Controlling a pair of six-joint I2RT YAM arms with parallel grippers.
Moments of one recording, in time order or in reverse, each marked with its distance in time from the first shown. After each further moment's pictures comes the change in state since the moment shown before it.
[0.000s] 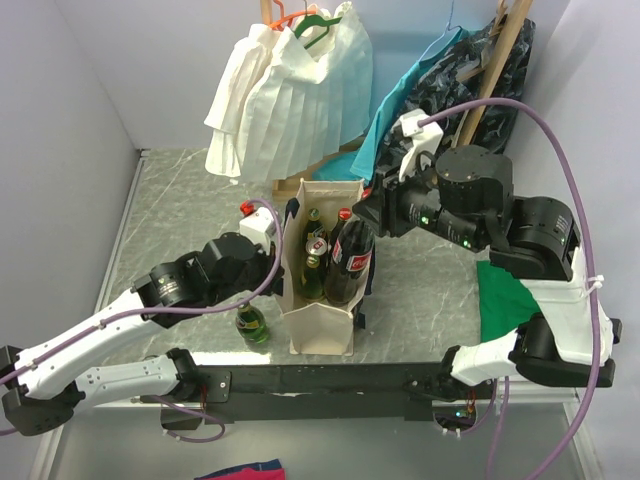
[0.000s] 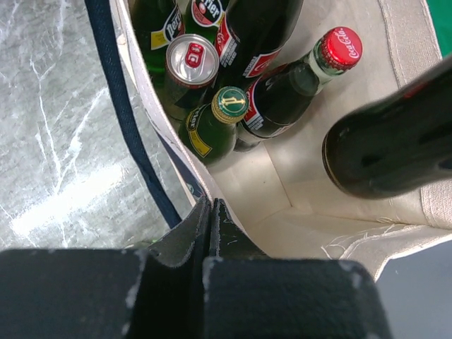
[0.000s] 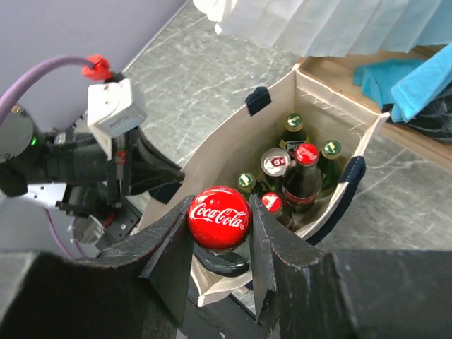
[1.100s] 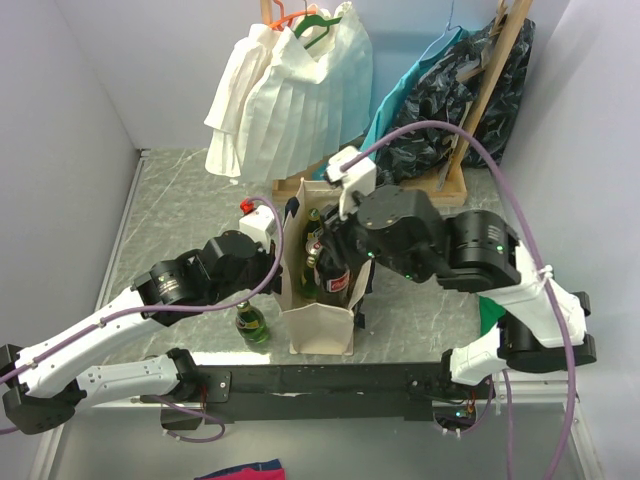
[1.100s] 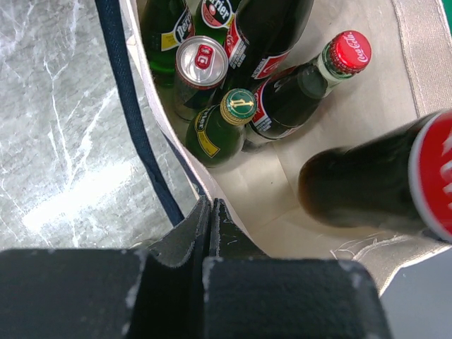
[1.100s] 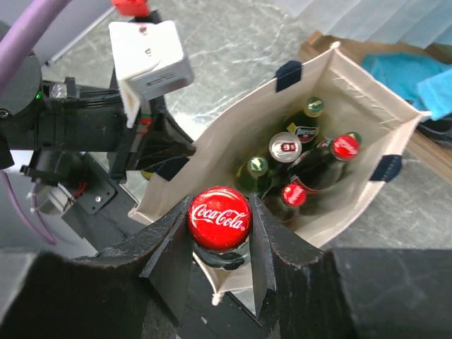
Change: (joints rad) left arm 0.000 0.016 0.029 -0.027 -0.025 0.007; right arm 0.294 0.104 -0.019 -0.029 0.253 -0.013
